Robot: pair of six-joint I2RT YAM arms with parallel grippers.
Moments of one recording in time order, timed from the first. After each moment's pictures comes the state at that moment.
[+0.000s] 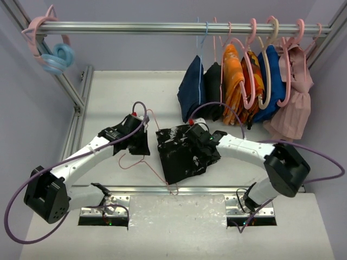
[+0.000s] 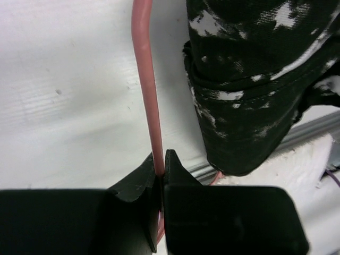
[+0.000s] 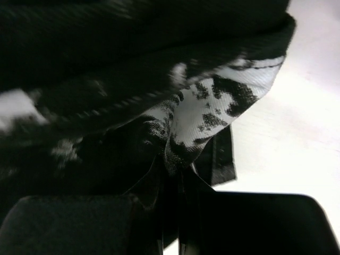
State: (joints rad) left arm -0.52 1.20 0.82 -0.68 0.13 -0.50; right arm 0.81 1.48 0.82 -0.50 0.41 0.41
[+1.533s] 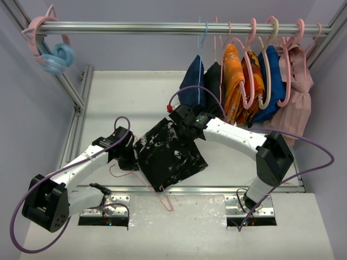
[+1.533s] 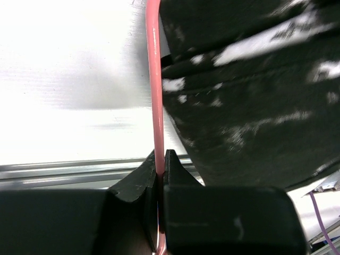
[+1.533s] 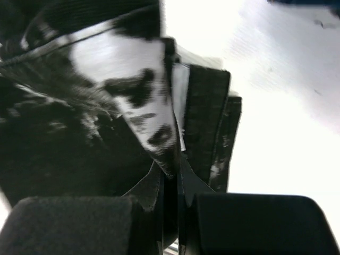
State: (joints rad) left arm -0.38 1.10 0.60 -0.78 0.15 -0.73; right arm 0.84 1.68 1.26 -0.66 0.19 0.32
